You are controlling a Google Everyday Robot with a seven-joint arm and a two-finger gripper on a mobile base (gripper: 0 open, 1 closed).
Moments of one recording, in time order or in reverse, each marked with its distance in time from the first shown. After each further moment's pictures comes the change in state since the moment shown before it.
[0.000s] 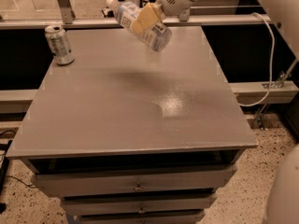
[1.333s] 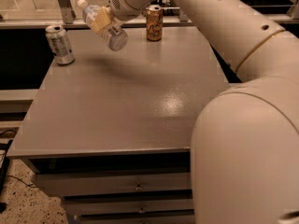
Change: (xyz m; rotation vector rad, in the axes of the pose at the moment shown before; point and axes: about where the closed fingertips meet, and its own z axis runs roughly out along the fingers) arm -0.074 0.009 0.125 0.017 -0.043 0.143
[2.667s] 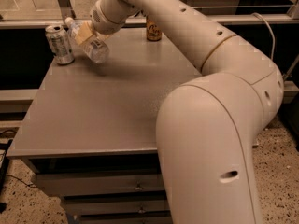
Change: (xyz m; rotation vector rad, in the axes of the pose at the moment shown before) arm 0.006 0.024 0.080 -0.081 0.073 0.108
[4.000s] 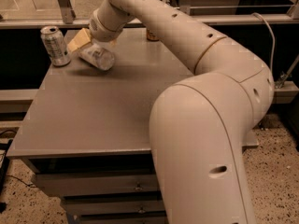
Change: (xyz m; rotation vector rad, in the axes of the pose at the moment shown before) arm 0.018 -0.003 0.026 0.011 0.060 0.041
